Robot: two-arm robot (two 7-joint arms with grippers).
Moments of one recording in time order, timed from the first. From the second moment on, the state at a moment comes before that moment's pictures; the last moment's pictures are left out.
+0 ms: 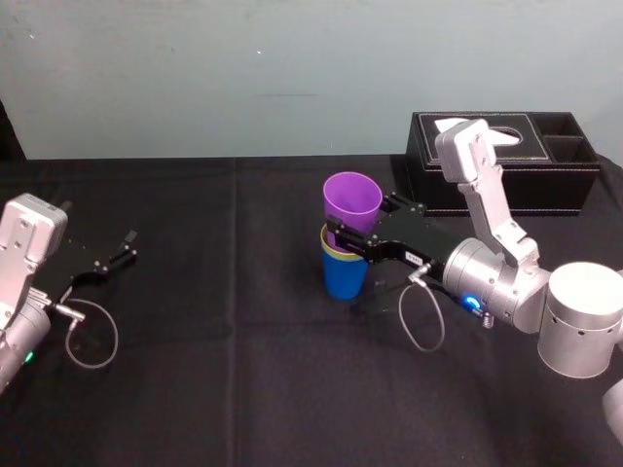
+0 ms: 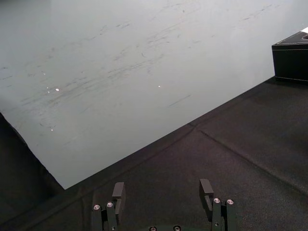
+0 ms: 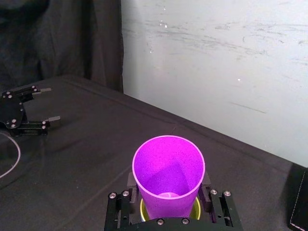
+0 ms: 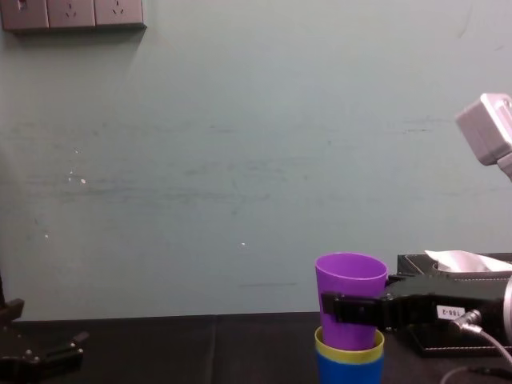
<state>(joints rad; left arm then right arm) -0.20 0.60 0.45 -1.41 -0.25 -0.12 0.03 0.31 0.37 -0.39 -1.49 0.32 0.21 0.37</state>
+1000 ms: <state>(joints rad) -0.20 0.60 0.45 -1.41 -0.25 -0.12 0.03 0.31 0.36 -0.40 -1.46 0.31 0.20 0.37</state>
